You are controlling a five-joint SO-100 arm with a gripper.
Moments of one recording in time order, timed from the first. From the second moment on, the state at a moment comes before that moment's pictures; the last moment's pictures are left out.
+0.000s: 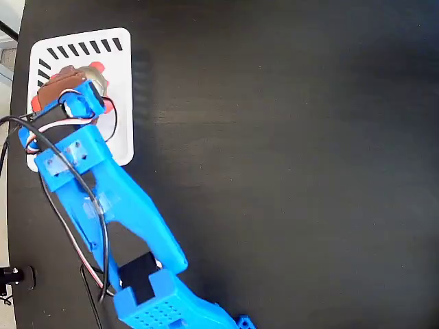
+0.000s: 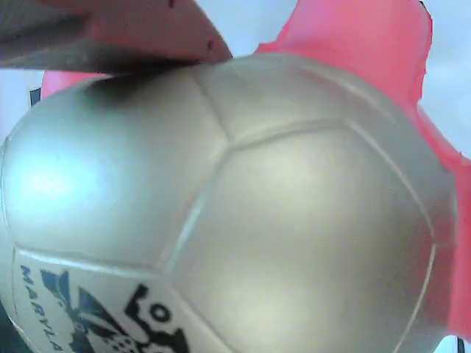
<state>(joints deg) -24.2 51.5 43.5 78.8 7.8</state>
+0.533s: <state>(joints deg) -25.6 51.5 43.5 81.8 8.7</state>
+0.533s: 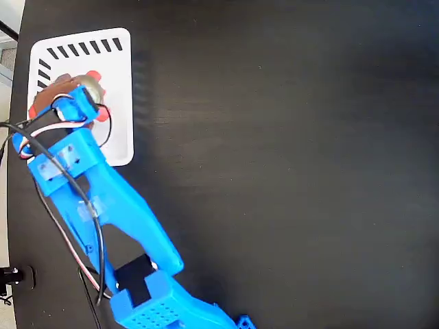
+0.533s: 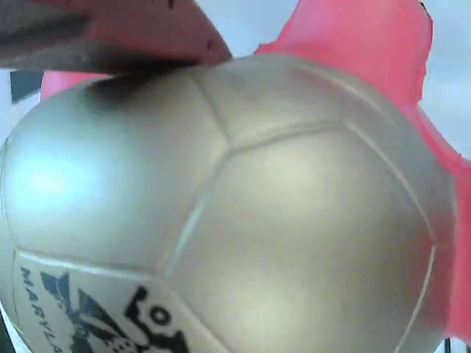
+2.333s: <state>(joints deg) -21.1 98.0 75.4 71.6 10.3</state>
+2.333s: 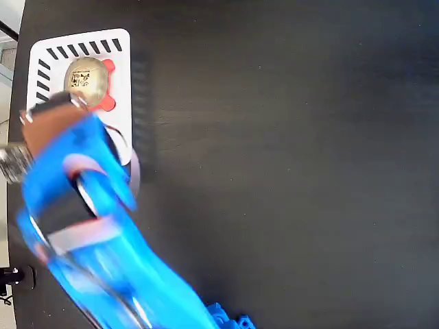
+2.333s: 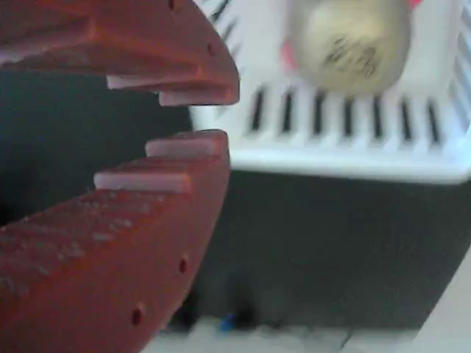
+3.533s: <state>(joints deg) -1.9 183.3 164.6 70.8 0.5</state>
